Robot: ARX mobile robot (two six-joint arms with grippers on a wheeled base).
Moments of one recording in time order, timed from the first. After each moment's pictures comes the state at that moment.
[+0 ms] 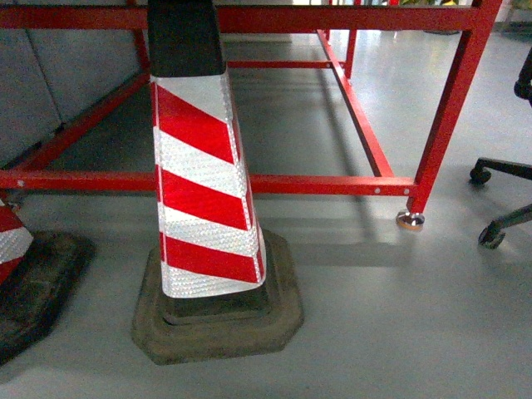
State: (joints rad) left arm 0.00 0.01 0.01 -0.01 0.00 0.00; right arm 0.00 0.00 0.01 -0.01 0.00 0.00
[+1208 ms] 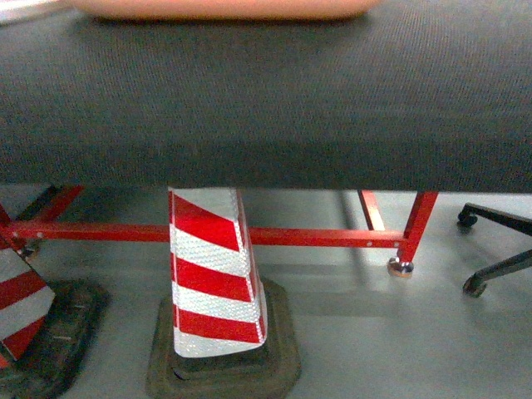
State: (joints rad) left arm 0.00 0.01 0.01 -0.01 0.00 0.00; right arm 0.00 0.00 0.01 0.00 0.00 0.00
